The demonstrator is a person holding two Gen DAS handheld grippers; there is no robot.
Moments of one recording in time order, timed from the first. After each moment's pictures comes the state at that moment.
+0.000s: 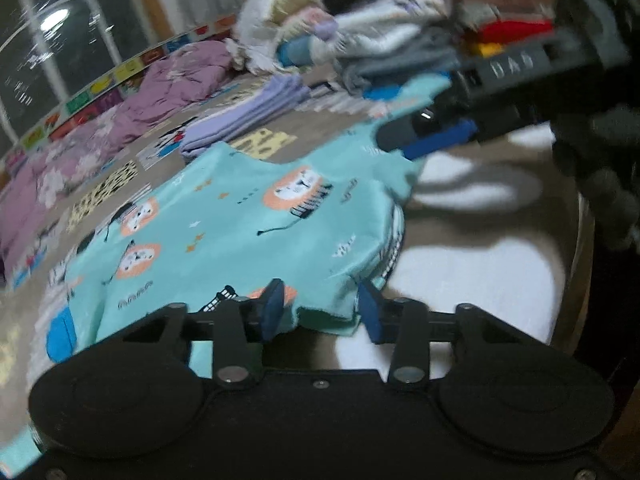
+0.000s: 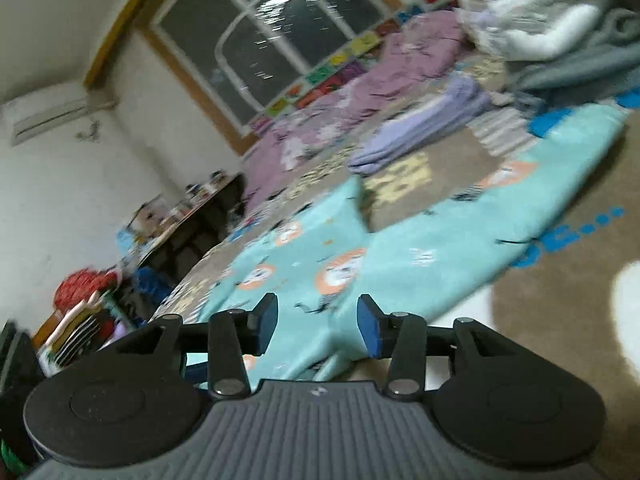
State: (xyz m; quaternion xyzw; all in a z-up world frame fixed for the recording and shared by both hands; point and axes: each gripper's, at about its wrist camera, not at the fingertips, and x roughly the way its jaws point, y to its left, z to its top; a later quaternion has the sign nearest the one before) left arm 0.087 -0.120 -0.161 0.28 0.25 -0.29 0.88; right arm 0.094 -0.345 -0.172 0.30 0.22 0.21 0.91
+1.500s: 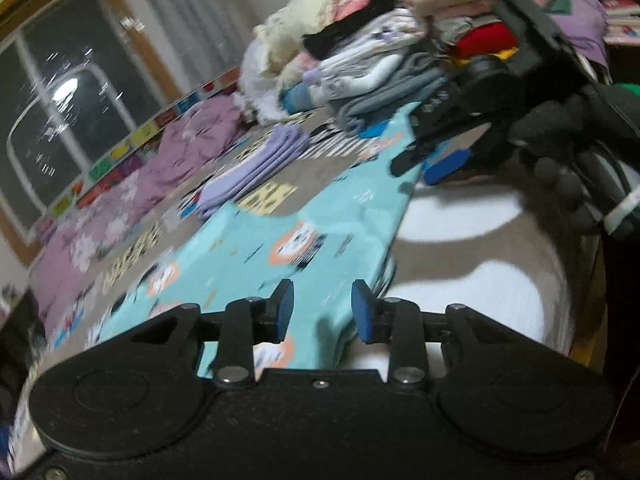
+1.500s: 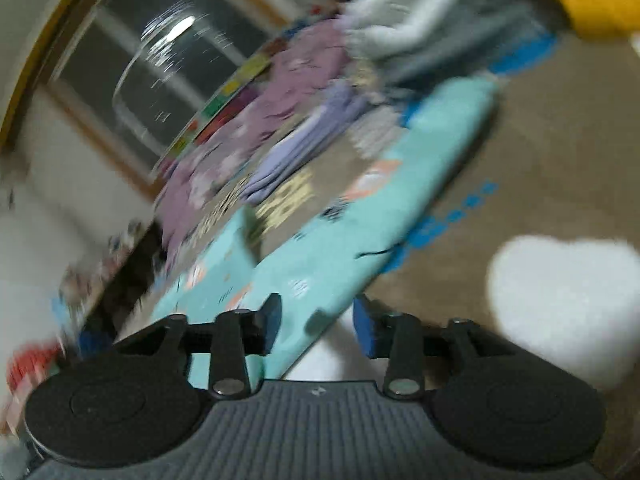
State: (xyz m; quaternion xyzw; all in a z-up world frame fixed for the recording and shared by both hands) left arm 0.053 -0.161 -0.161 0.33 0.15 -0.27 0.89; right arm 0.094 -0.389 -0.205 0.41 0.24 0.05 0.88
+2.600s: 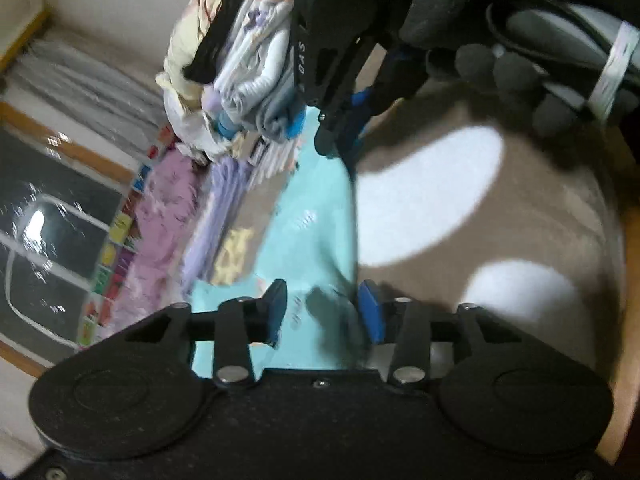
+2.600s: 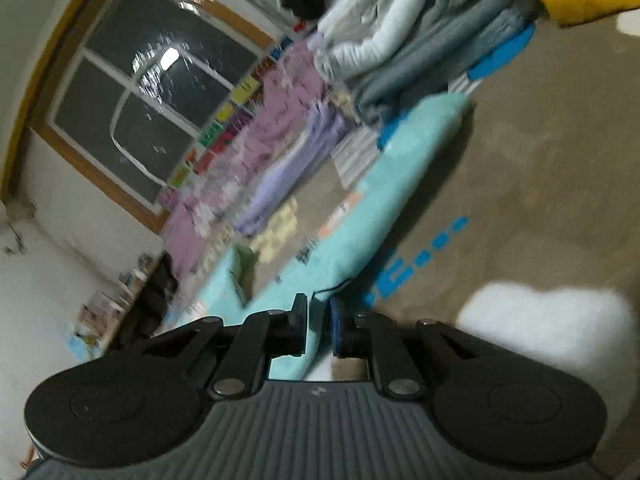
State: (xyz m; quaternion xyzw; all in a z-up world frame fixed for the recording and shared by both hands) left arm 0.070 -0.220 -0.209 0.55 0.09 -0.27 0.78; right arm 0.104 -0.410 -0.219 0.44 0.20 0.04 0.87
